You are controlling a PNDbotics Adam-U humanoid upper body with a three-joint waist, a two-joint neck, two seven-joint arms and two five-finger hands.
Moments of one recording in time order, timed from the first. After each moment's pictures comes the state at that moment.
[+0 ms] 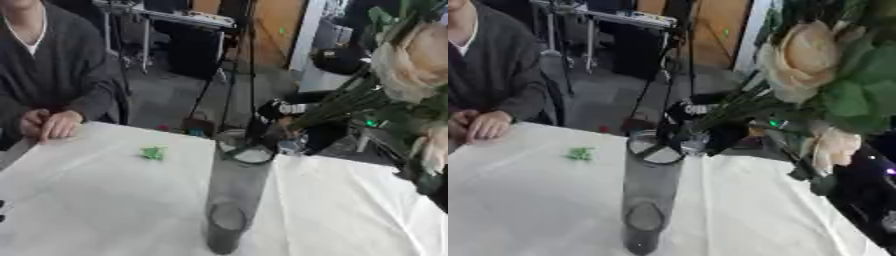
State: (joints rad) left arm -0.17 0.40 0.05 -1.62 0.16 -0.15 -0.02; right arm -0.94 -0.71 0.44 -1.39 0.03 -0.34 0.81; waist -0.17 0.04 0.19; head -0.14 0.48
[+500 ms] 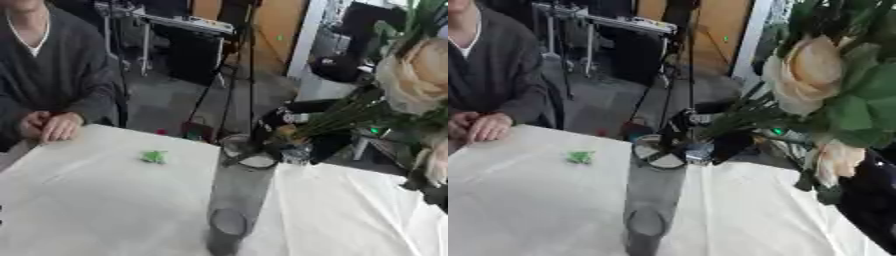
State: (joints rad) left arm -0.17 0.41 0.05 -1.62 0.16 -0.15 -0.01; right arm -0.93 -0.72 0.45 -1.38 0.04 -0.36 0.79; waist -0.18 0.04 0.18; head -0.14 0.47
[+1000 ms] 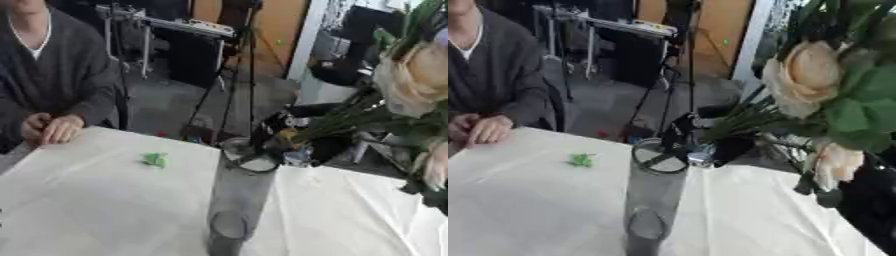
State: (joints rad) left arm -0.17 0.41 0.06 -1.62 0.16 -0.15 -0.01; right arm -0.93 -0.73 0.45 -1.36 0.07 -0.37 0.78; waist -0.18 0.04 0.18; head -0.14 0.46
